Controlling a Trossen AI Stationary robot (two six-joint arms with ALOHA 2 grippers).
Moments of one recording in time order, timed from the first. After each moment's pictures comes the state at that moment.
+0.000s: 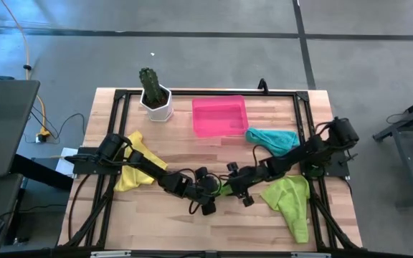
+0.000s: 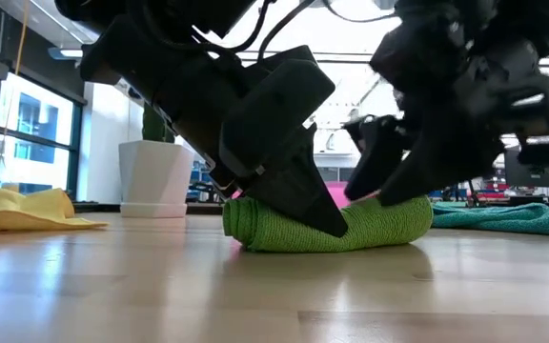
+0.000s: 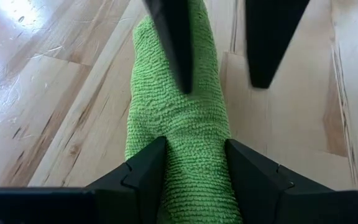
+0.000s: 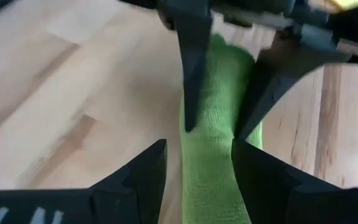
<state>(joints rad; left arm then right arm) -0.28 2.09 1.13 0.13 -0.38 -0.49 0.31 1.72 0.67 0.37 -0.03 -0.15</state>
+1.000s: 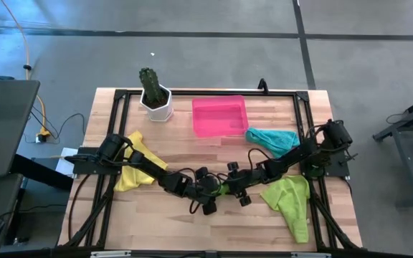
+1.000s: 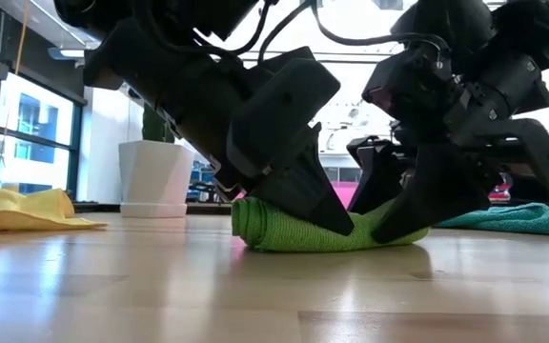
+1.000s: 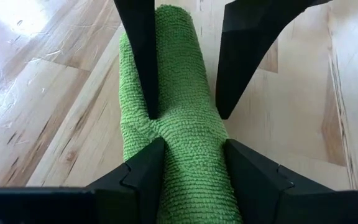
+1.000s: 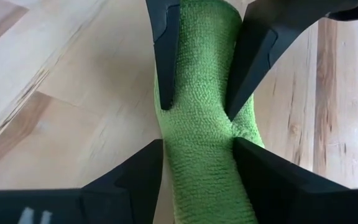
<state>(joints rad) -0.28 2.09 1.13 0.18 -0.38 -0.49 0.31 1.79 0.68 0.33 0.07 -0.11</state>
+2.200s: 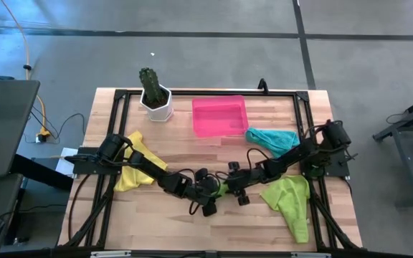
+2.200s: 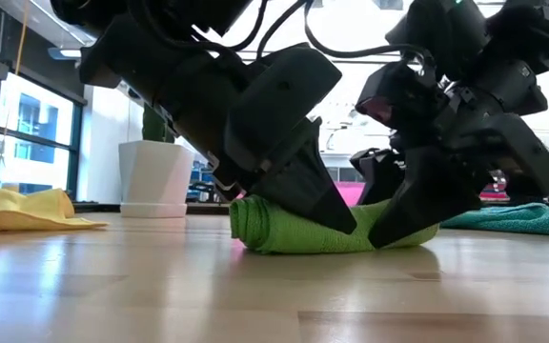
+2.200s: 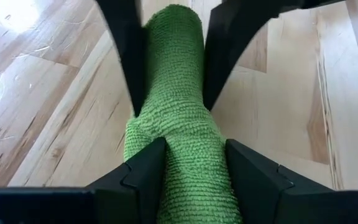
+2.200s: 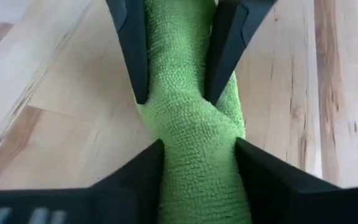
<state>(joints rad) -0.28 2.09 1.13 0.19 -0.37 -0.51 0.31 1.81 0.68 0.32 0.05 0.03</state>
